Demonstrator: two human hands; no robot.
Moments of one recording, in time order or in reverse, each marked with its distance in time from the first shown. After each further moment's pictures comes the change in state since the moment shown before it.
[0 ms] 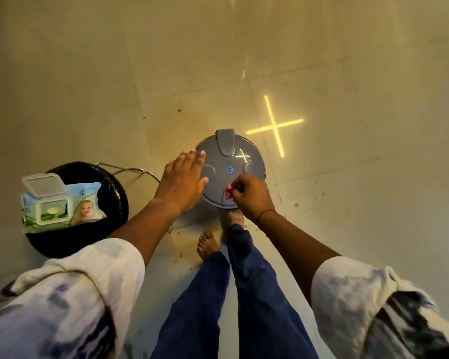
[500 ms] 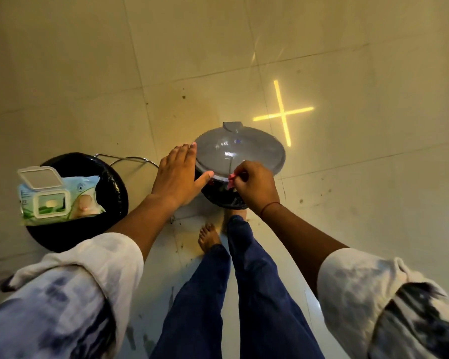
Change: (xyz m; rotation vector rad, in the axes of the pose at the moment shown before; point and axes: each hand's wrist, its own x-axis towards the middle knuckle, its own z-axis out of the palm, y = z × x) left_hand 0.016 -0.014 0.008 -0.141 -0.005 -0.122; right_hand 0.030 -0.005 -0.009 -0.052 0.078 -0.100
